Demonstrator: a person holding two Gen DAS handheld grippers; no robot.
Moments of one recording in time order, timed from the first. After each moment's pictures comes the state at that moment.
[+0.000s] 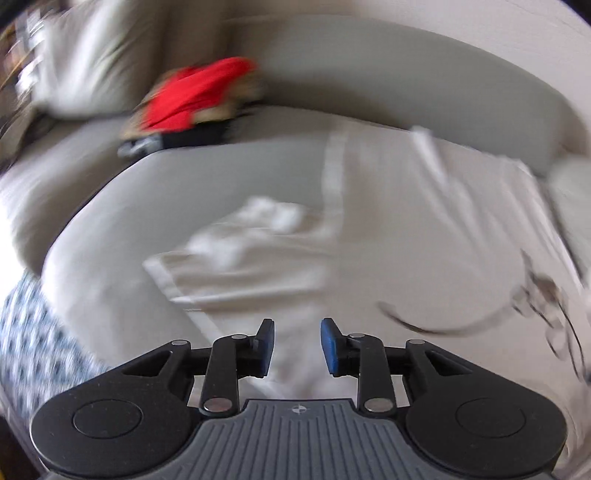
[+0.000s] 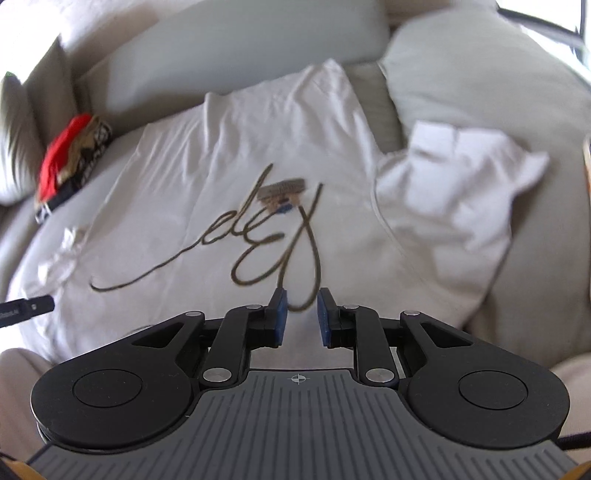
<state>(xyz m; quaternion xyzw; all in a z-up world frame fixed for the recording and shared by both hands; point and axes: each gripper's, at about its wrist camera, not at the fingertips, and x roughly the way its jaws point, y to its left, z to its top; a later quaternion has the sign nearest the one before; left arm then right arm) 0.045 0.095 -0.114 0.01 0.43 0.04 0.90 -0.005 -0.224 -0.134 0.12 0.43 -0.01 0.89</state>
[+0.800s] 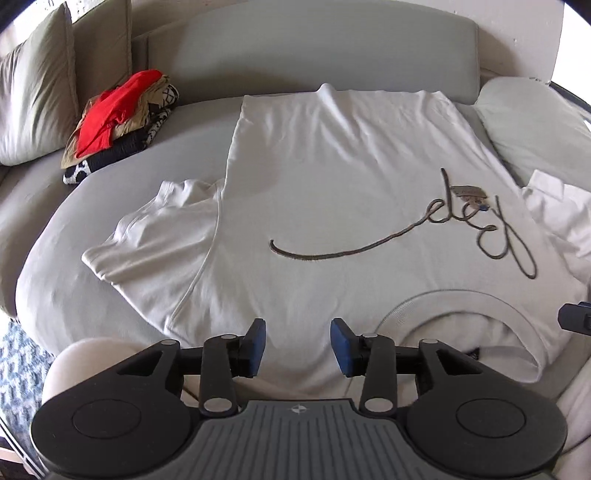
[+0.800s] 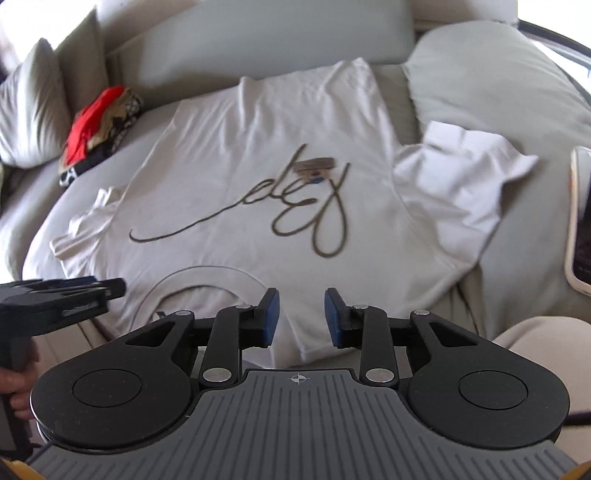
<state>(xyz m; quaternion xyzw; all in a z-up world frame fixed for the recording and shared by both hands) 0.018 0.039 -0.131 0.07 0.46 -0.02 0.89 -0.051 -0.204 -0.105 0.10 0.46 0.03 0.88</state>
